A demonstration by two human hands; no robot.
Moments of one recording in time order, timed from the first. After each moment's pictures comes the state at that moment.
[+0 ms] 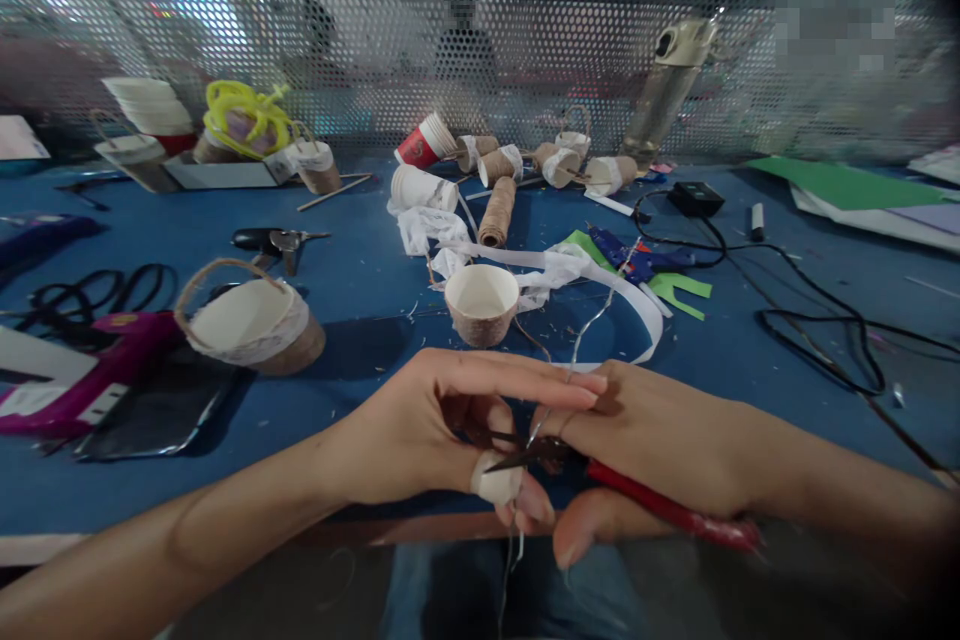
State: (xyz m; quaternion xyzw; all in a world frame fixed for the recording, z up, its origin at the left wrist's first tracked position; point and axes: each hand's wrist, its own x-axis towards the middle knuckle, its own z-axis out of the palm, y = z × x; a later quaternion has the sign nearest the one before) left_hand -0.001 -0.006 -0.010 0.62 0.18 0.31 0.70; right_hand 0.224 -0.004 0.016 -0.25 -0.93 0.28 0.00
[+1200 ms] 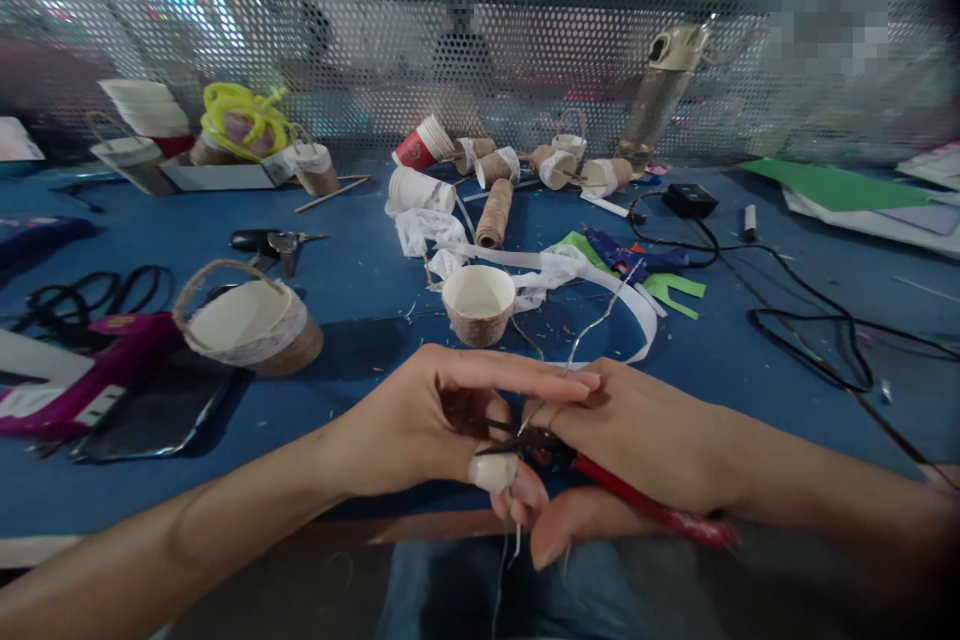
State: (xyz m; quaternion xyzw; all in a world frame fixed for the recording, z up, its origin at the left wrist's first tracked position) left_hand -0.005 -0.005 -0.018 0.63 0.16 0.29 0.71; right_hand 0.219 -0.008 0.011 -0.27 -0.93 0.24 0.00
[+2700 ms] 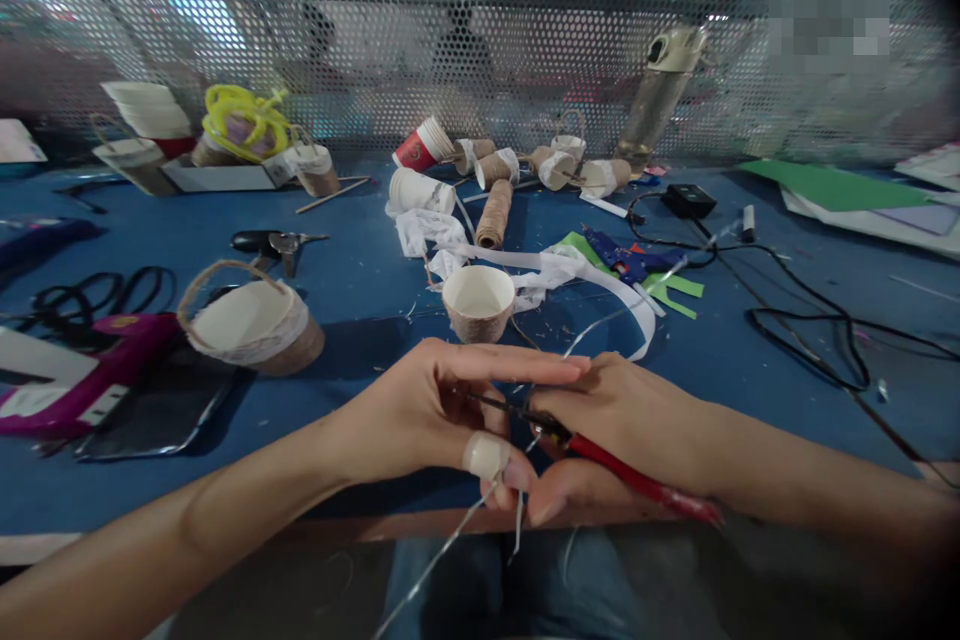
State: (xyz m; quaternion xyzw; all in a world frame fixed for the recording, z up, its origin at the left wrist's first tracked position) left_hand -0.006 -0.003 -0.016 0.58 0.21 0.26 0.74; right_hand 0.221 -0.009 0.003 -0.29 -0.94 0.15 0.04
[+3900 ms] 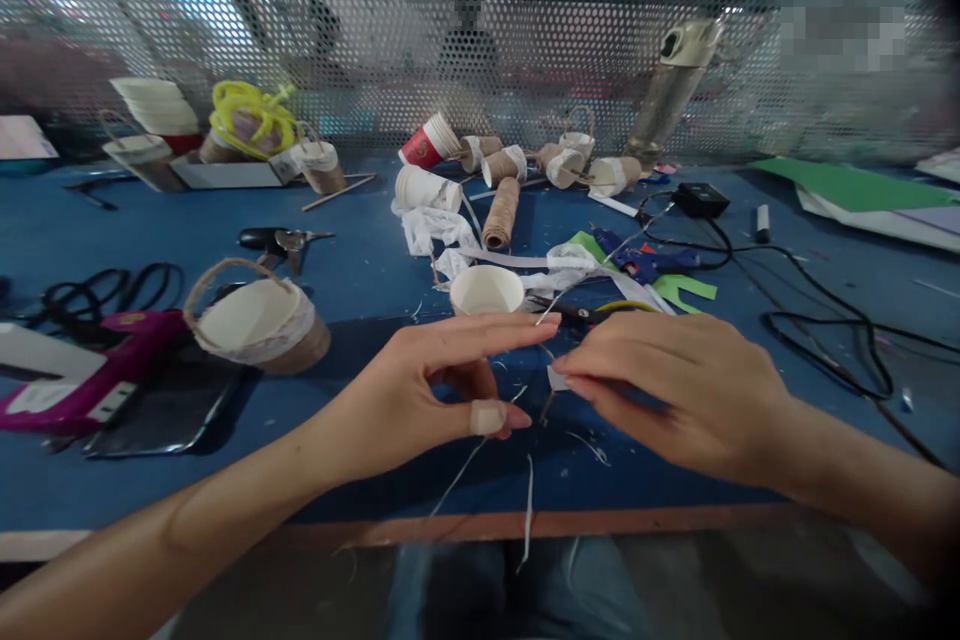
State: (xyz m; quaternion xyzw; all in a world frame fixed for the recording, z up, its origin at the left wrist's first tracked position) left_hand -0.013 0.001 -0.003 0.73 0.30 0.33 0.53; right_hand 0.250 -0.005 0.013 -0.26 -0.92 -0.01 0.28
